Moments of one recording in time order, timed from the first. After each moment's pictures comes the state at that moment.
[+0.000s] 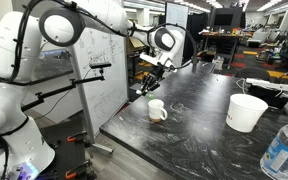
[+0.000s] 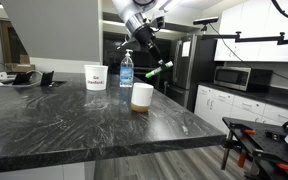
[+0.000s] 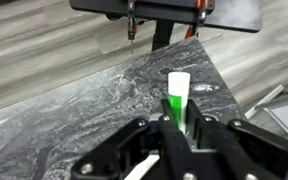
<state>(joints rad) -0.01 0.57 0.01 -1.34 -0.04 1.28 -0.13</state>
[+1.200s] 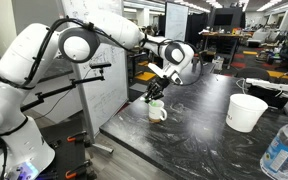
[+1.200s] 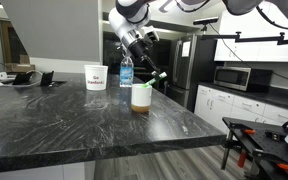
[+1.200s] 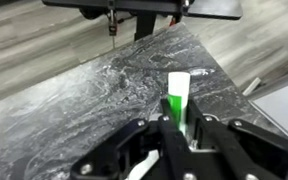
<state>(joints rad) -0.07 0.77 0.00 -1.15 0.06 1.22 -0.09</state>
